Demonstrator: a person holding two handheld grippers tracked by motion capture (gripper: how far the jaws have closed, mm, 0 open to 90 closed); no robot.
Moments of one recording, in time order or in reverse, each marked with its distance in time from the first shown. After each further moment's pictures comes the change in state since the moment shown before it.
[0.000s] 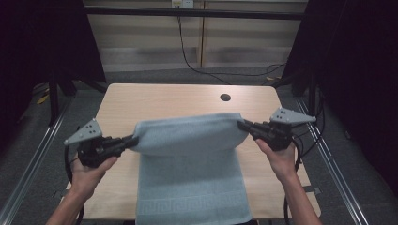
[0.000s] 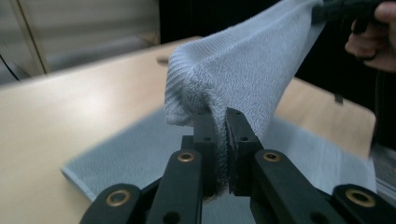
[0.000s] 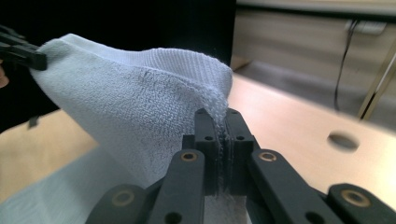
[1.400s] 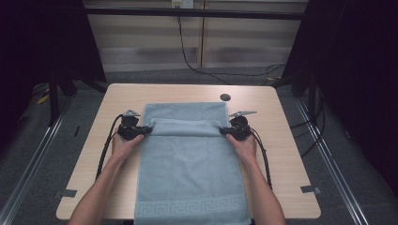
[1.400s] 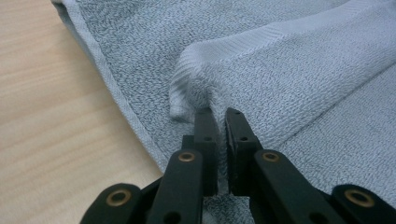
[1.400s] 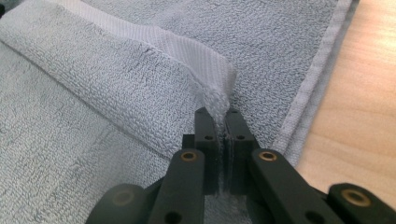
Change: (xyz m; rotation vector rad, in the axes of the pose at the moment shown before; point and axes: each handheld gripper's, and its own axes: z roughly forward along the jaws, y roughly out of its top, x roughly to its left) left arm 0.146 -0.046 0.156 0.280 0.213 -0.155; right arm -0.085 -0.092 0.167 0.378 -0.167 0.209
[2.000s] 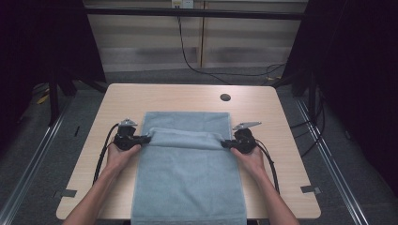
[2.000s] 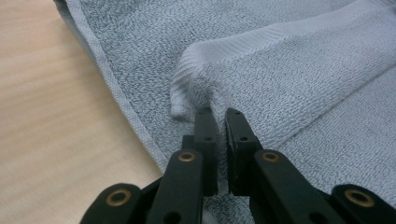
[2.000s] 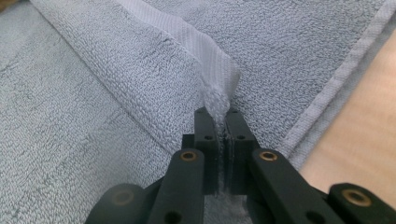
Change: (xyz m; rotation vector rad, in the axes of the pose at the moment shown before) left arm -0.018 -0.021 -0.022 0.017 -0.047 0.002; right arm 0.017 -0.030 -0.031 0.036 0.101 -0.088
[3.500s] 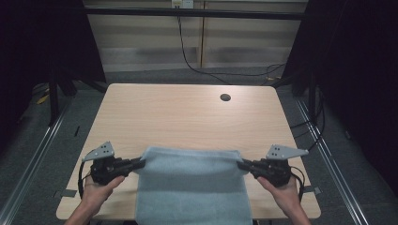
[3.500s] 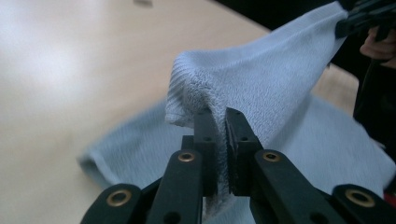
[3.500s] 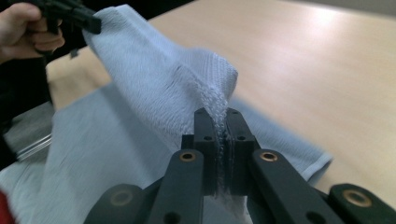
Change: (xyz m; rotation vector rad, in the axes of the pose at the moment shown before) left arm -0.093 -0.059 -0.123 -0.177 -0.246 0.091; right arm 0.078 -0.049 -0.149 -0.216 0.162 -0.125
